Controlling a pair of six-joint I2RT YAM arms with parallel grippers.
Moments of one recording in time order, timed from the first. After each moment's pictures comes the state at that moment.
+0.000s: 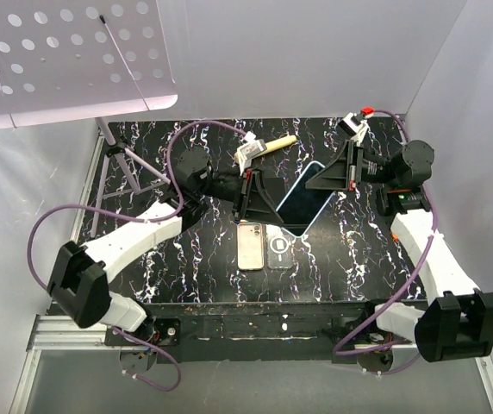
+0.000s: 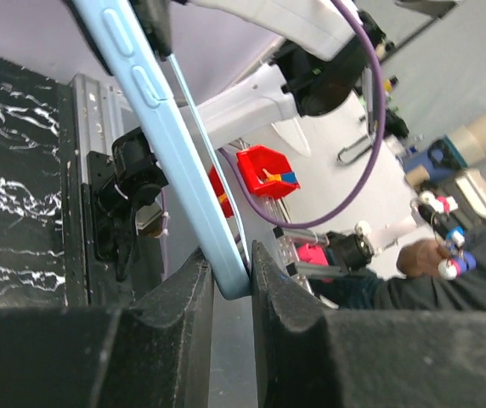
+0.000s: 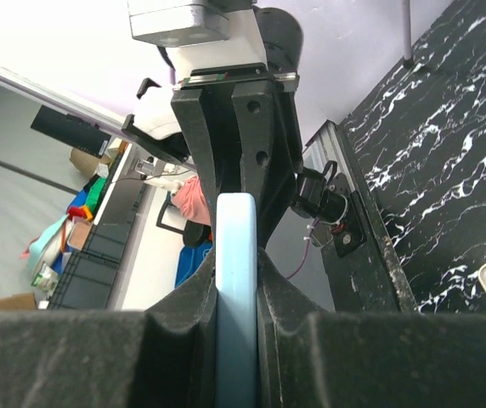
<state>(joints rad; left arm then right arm) -0.71 1.39 1.09 0.45 1.19 -0.89 0.15 1.14 0.95 0.48 -1.38 1.31</state>
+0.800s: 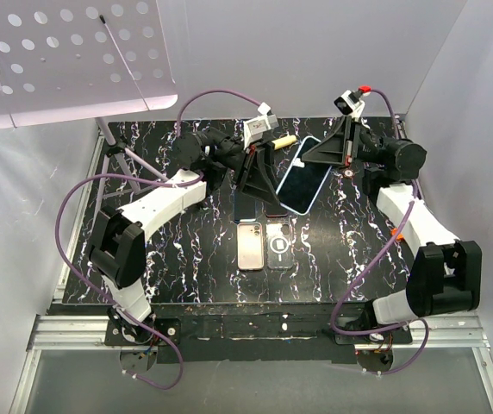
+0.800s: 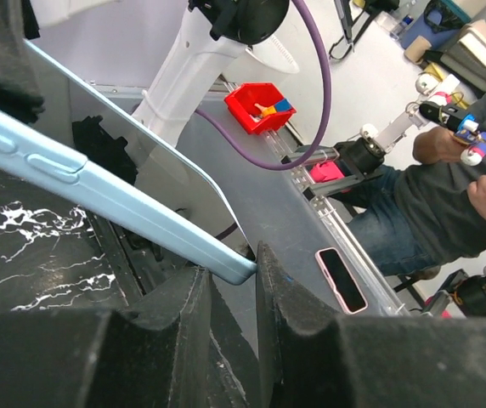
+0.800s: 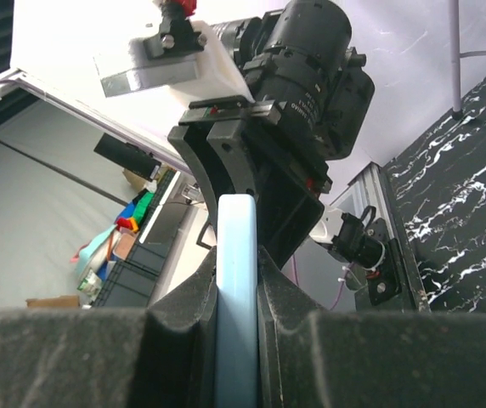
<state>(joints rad) -0.65 1.75 1.46 1.24 1.55 -1.42 0.17 1.42 1.06 1.22 -1.30 1.90</state>
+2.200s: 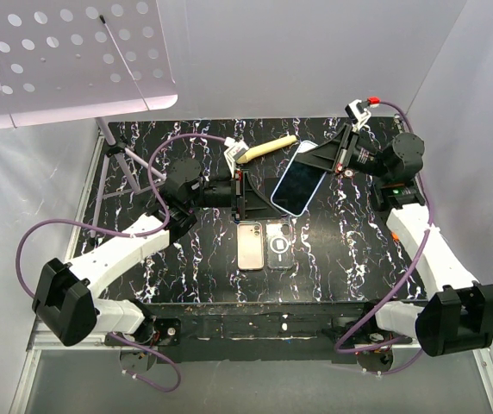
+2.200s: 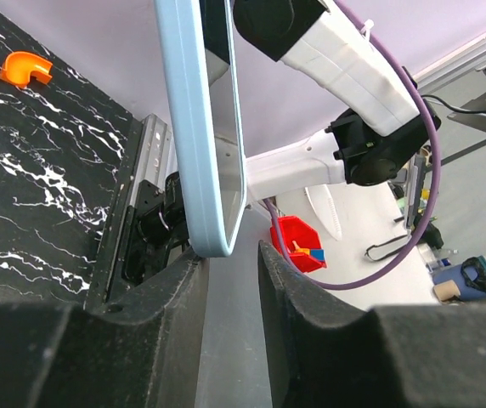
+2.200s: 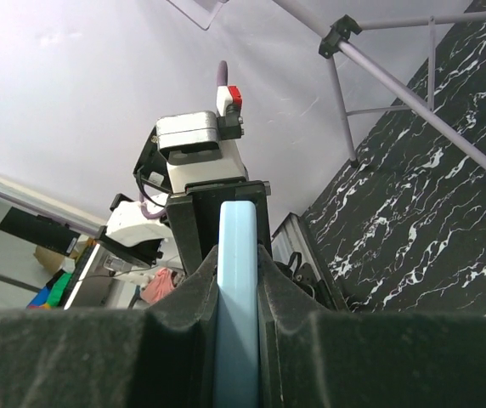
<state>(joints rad) -0.69 1.29 0.98 0.41 0.91 -0.92 0.20 1.21 1.02 0.49 -1.07 1.28</state>
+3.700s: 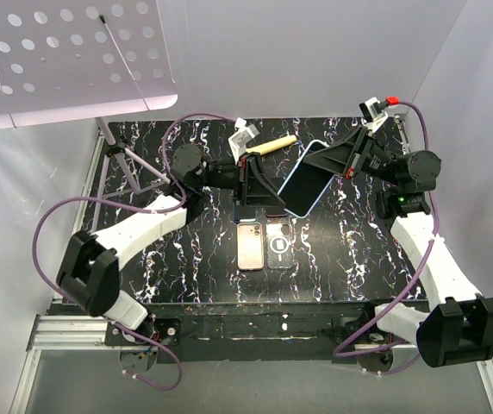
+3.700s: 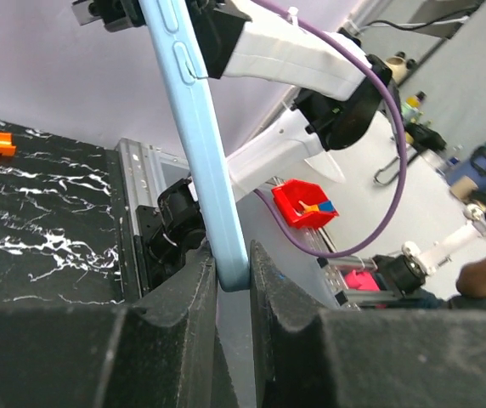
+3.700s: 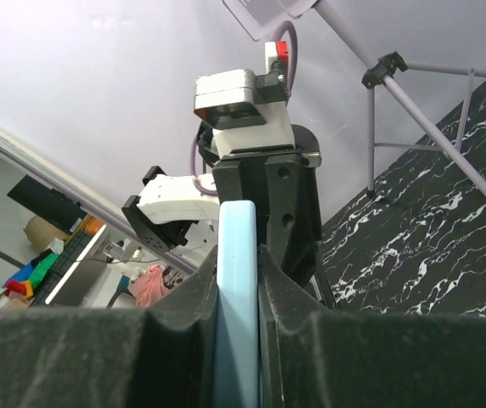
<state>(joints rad) -0.65 1.47 1.11 0.73 1.15 -0.90 0.19 1.12 0.97 0.71 -1.08 1.37</state>
